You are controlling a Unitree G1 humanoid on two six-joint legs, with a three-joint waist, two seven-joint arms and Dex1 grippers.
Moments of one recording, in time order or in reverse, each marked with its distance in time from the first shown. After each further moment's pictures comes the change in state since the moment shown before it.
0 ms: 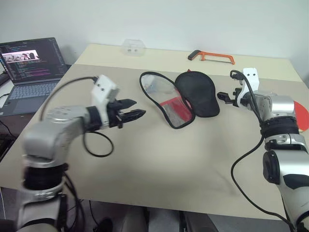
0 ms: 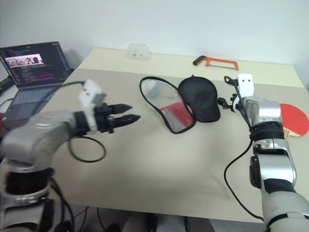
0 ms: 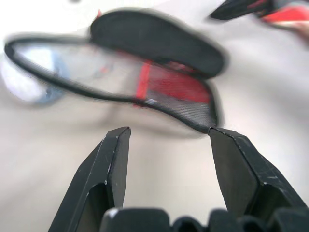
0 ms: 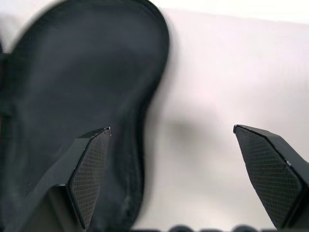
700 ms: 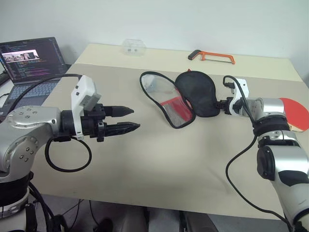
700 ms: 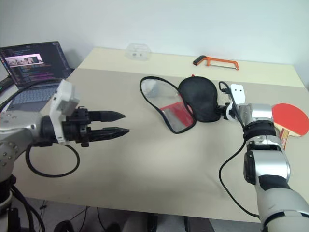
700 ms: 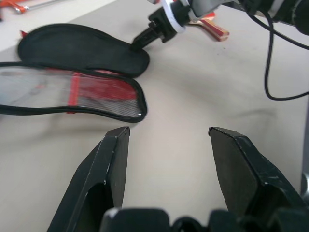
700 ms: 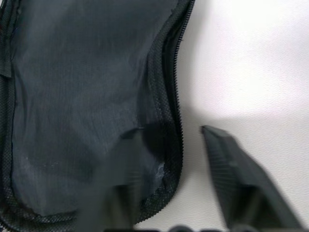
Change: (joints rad) left arm 0.085 0.169 0.091 -0.072 -0.200 -0.011 -0.103; right arm -0.042 0.045 -0.023 0.144 0.003 0.052 0.038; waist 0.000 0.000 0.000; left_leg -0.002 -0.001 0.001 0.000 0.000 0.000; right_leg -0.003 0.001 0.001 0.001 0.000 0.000
